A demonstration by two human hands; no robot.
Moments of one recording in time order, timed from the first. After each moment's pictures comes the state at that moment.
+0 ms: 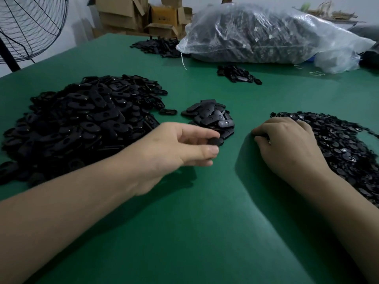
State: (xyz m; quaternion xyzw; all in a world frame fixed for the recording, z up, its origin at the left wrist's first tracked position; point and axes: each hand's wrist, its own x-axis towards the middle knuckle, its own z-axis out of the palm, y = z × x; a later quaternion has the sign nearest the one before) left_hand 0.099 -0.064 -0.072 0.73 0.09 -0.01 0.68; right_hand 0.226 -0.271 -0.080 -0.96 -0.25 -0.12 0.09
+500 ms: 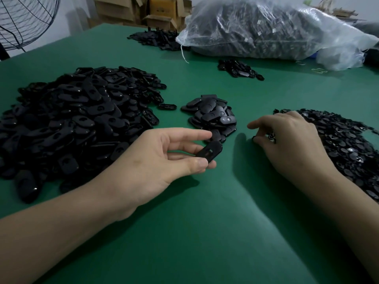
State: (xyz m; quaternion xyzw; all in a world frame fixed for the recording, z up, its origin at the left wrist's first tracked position) left_hand 0.072 -0.063 -0.086 0.72 0.05 0.05 0.69; right_hand 0.225 -0.270 -0.080 -0.94 -0.29 -0.13 0.15
